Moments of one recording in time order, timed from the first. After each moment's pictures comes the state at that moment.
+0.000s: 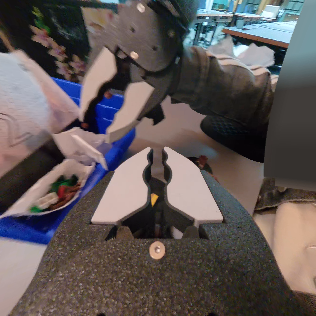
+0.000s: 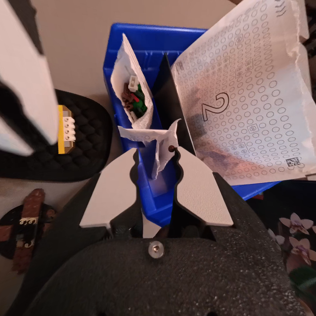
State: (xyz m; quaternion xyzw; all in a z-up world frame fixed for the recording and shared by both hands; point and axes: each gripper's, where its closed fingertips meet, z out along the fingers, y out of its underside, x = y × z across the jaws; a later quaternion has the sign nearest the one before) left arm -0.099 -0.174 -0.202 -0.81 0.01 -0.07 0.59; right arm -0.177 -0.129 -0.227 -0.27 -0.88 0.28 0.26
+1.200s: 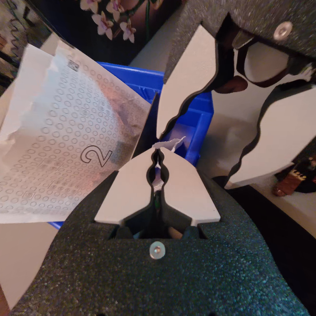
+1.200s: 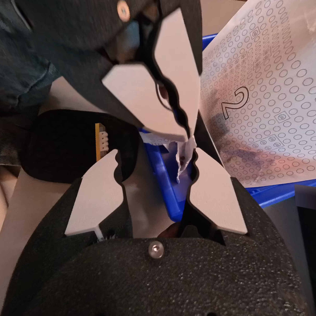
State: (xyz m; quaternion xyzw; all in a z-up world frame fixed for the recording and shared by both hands) left arm -0.188 -0.122 -0.211 -0.92 0.05 0.11 0.37; right arm -0.160 -0.142 -0.221 -0.31 -0.86 0.37 0.16
